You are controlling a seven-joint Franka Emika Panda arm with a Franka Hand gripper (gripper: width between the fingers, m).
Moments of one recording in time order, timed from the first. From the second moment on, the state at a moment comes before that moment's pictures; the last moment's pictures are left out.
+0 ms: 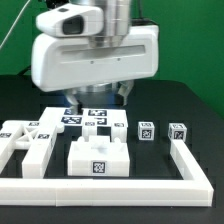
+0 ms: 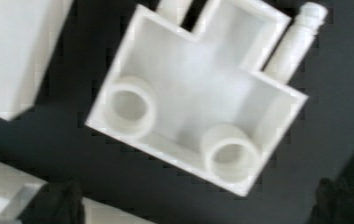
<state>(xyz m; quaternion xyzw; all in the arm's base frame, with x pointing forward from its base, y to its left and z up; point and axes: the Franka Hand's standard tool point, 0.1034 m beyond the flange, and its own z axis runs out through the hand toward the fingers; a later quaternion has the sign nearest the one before) 0.573 -0.005 0.104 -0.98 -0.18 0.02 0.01</state>
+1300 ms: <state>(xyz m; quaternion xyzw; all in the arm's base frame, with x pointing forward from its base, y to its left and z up) 0.565 -0.039 0.055 -0.99 -0.10 0.03 0.01</state>
